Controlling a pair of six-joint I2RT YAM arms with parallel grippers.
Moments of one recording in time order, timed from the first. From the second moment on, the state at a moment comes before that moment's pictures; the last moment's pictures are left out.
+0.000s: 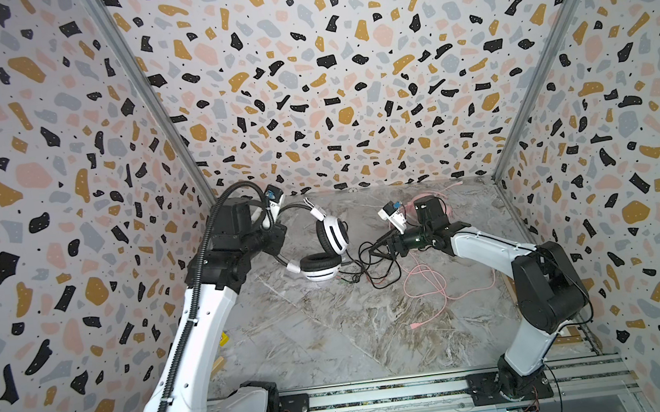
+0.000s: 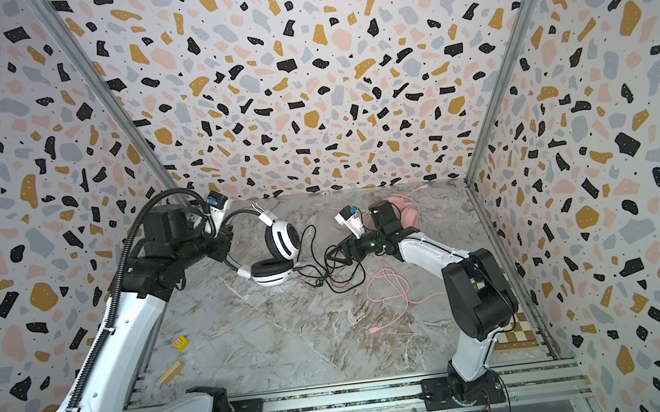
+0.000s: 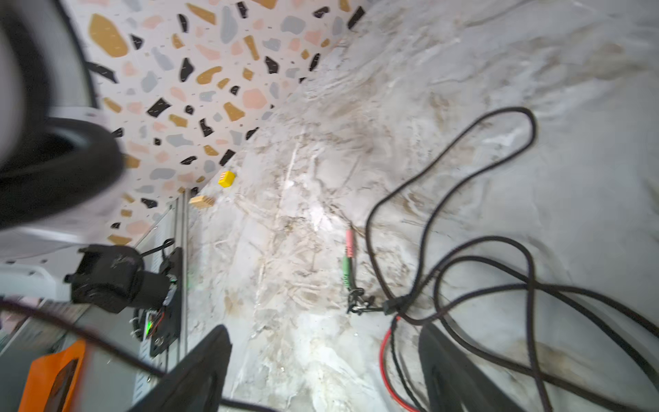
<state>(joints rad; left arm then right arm) -0.16 1.17 1.37 -0.72 0.12 0.34 0.41 1.75 1.16 -0.11 -0.82 0.06</state>
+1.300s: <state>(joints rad) -0.16 1.07 1.36 -0.79 0.16 0.28 0.46 2.06 1.36 -0.35 -0.36 0.09</state>
